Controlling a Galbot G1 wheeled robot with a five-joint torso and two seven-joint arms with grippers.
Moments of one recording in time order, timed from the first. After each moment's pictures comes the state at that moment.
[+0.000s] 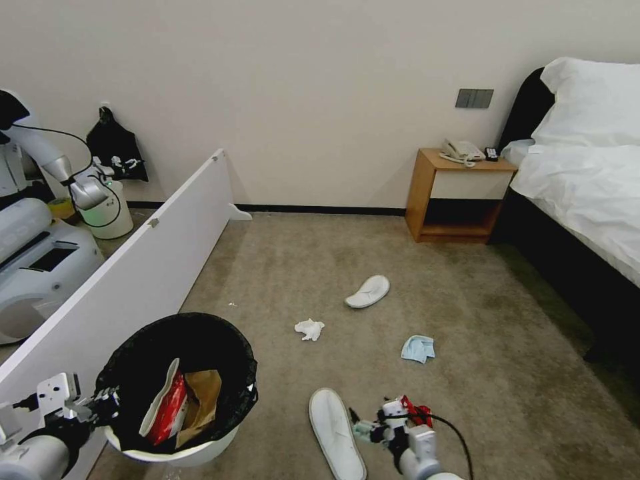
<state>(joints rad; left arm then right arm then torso) 1.74 -1.11 -1.03 -2.44 -1.26 0.68 -0.62 -1.28 1.25 0.10 1.63 0.33 -0.30 0.07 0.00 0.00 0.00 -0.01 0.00</state>
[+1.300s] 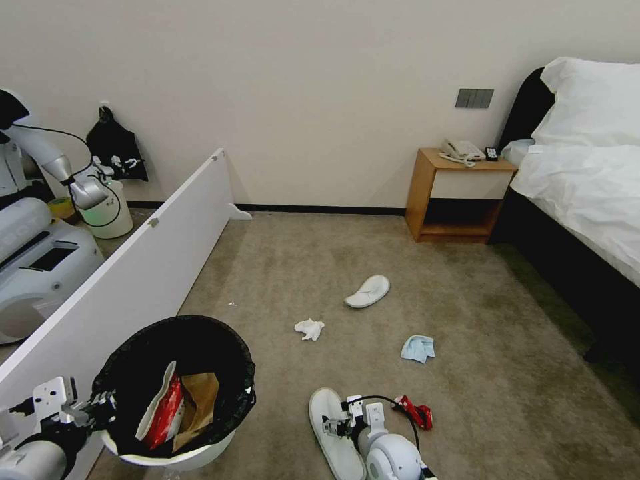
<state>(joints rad) 1.75 -1.11 -1.04 -2.45 -1.25 0.68 -0.62 -1.02 1.37 0.00 1.33 0.49 -0.48 0.16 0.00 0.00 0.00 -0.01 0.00</state>
